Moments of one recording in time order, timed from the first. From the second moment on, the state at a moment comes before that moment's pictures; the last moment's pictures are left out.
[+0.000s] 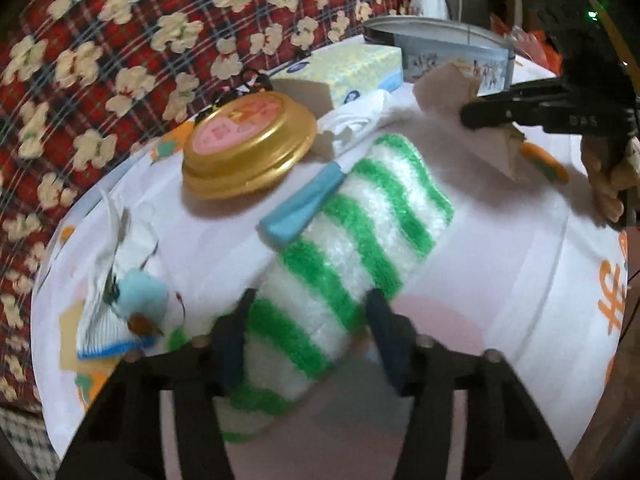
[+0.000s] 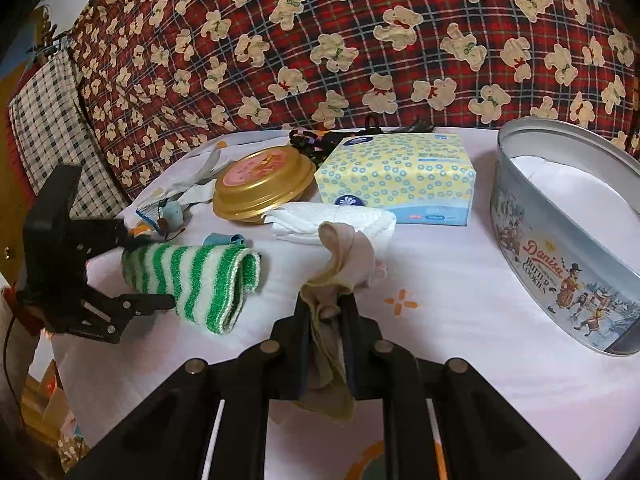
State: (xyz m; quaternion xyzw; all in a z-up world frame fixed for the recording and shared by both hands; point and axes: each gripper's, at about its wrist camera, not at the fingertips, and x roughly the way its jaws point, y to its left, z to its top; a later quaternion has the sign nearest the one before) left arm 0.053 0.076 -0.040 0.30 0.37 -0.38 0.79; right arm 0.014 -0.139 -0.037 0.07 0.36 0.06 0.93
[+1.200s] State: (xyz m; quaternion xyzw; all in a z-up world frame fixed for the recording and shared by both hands) left arm -0.023 -0.048 0.051 -0.02 0.26 -0.36 0.89; right arm -0.096 -0.239 0.056 0.10 0.15 -0.04 0.98
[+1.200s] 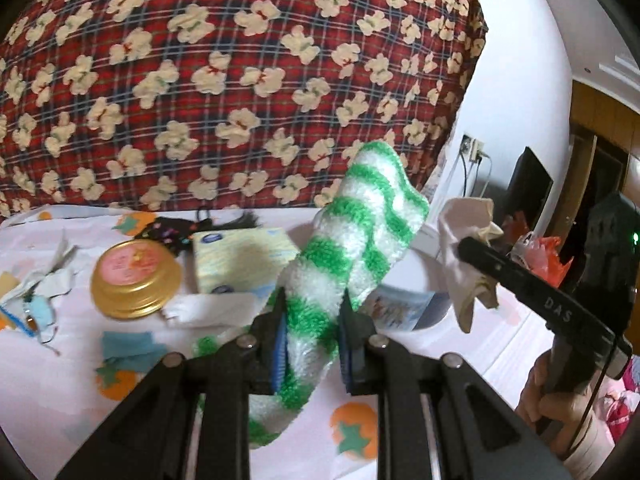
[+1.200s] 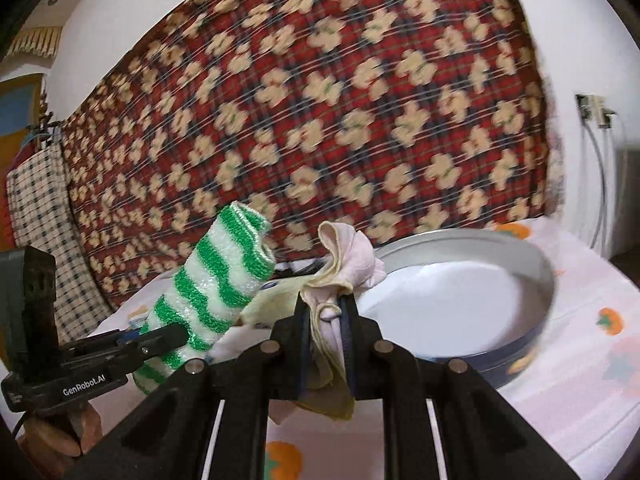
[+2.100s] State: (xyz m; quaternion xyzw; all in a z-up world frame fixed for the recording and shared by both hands) left arm 0.049 -0.215 0.033 -0.05 0.31 -0.35 0.88; right arm -0.034 -0.378 0.043 0.11 0.15 -0.19 0.96
